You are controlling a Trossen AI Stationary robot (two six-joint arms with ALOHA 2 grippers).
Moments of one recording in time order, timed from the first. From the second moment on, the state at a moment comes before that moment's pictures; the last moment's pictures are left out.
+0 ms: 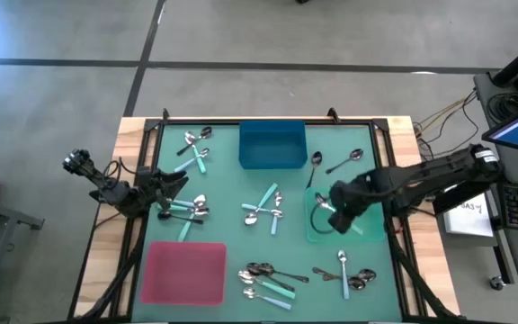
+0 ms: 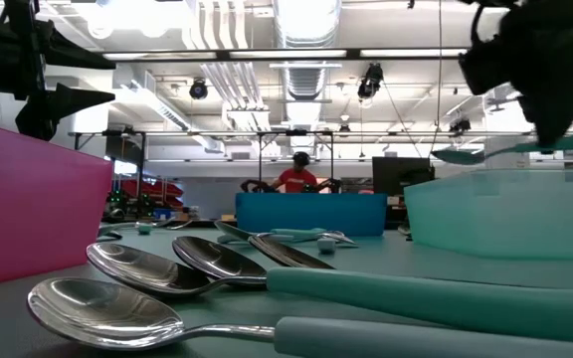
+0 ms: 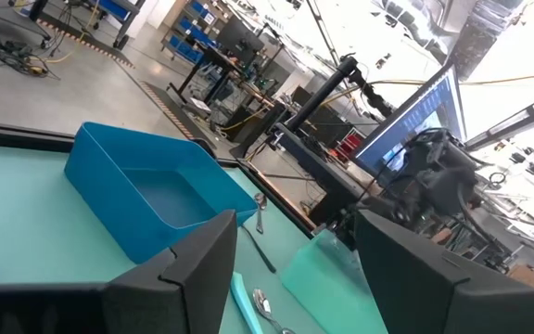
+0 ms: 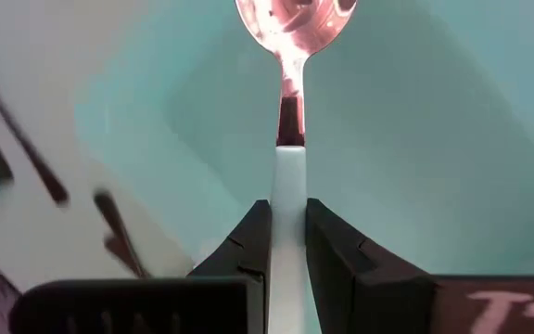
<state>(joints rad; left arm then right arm) -0.61 0.01 0.02 0.16 -1.12 -0.55 0.18 1.17 0.86 -0.98 -0.12 0.92</state>
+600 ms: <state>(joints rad) -0.61 0.01 0.02 0.16 -1.12 -0.55 0.23 1.24 0.86 -0.99 -0.30 1.07</state>
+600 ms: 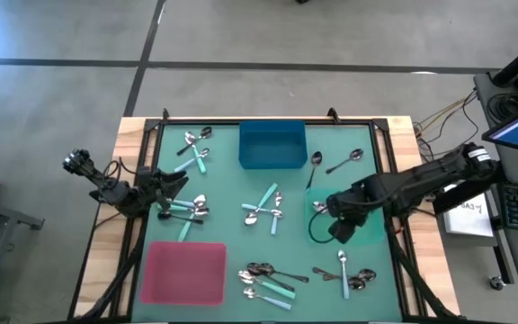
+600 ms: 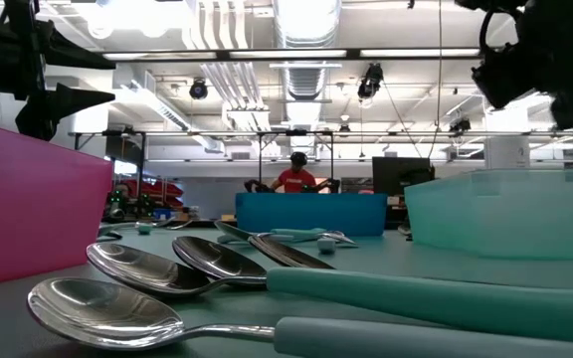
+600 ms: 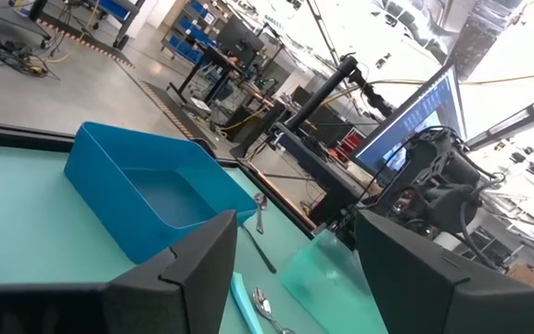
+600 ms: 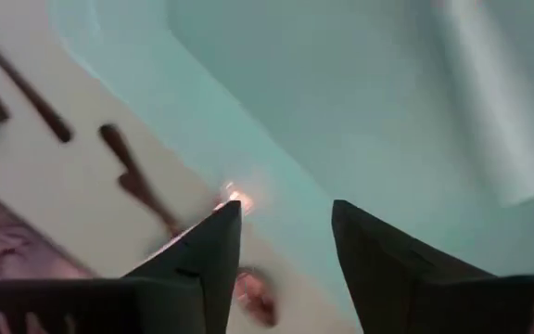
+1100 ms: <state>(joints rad) -0.61 0.01 0.02 0.16 -1.11 -0.55 0.60 1.40 0.86 -0.76 -0.29 1.56</state>
